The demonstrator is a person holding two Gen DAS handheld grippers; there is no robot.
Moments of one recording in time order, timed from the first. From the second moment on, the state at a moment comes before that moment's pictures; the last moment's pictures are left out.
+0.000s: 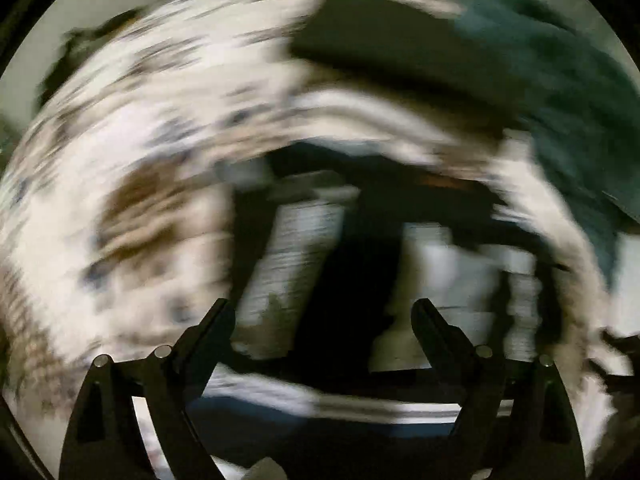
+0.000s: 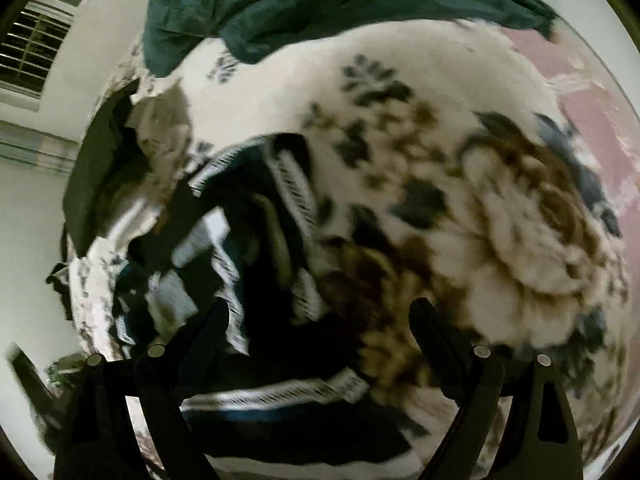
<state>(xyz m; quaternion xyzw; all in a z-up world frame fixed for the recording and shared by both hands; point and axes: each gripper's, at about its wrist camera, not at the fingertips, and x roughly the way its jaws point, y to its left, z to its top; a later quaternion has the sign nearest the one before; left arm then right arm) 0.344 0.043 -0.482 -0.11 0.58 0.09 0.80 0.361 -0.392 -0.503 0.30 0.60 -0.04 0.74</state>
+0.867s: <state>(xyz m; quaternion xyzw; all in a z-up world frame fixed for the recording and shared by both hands) 0.338 0.105 -0.561 -0.28 0.55 0.06 0.78 0.509 -0.090 -0.485 0.07 0.67 0.22 0.71</state>
